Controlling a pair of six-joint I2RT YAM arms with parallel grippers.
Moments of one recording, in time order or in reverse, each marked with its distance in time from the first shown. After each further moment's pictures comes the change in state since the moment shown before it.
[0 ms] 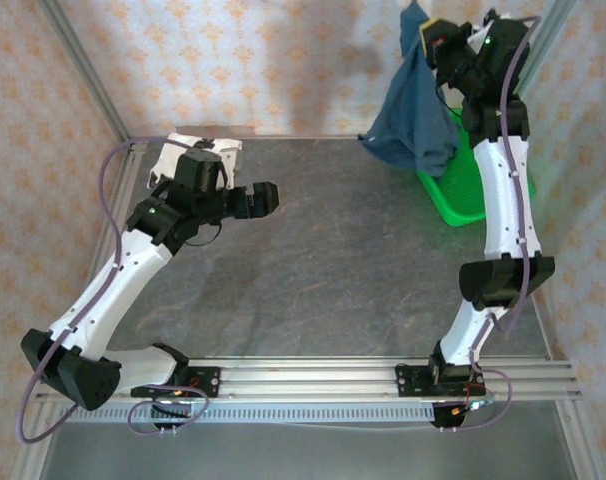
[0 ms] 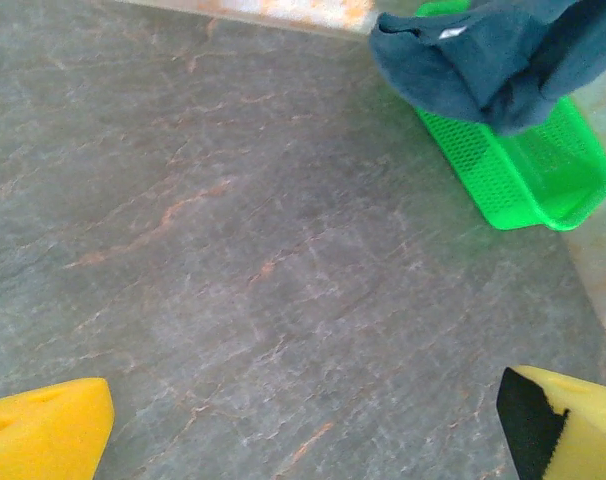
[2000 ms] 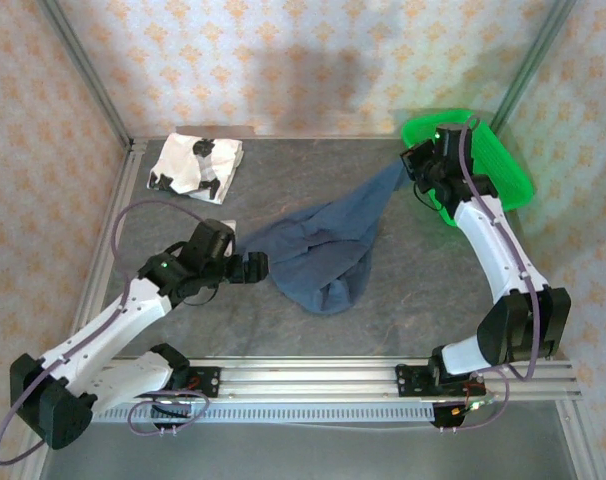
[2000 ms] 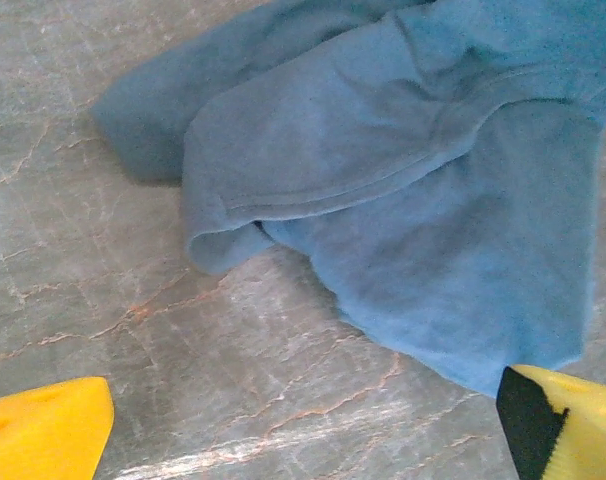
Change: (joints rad) left arm -0.131 -0.219 -0.502 -0.032 -0.176 -0.101; right arm 0.061 -0.373 -0.963 -0.060 0.261 -0.104
